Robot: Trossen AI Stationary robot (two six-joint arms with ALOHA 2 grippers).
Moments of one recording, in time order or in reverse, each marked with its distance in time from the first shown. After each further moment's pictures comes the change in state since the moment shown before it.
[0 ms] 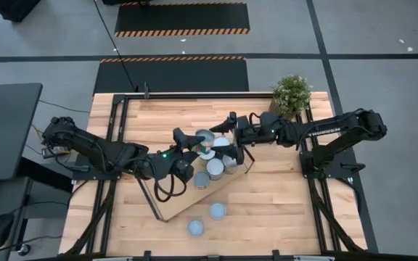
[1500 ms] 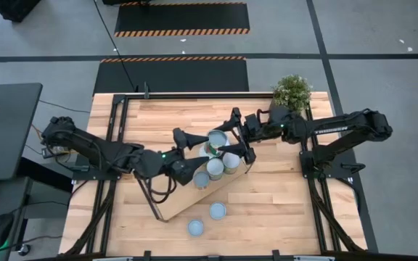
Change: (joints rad) left arm -0.011 -0.010 0.000 0.185 0.107 0.012; right arm -0.018 -0.067 0.029 0.003 -0.158 -0.119
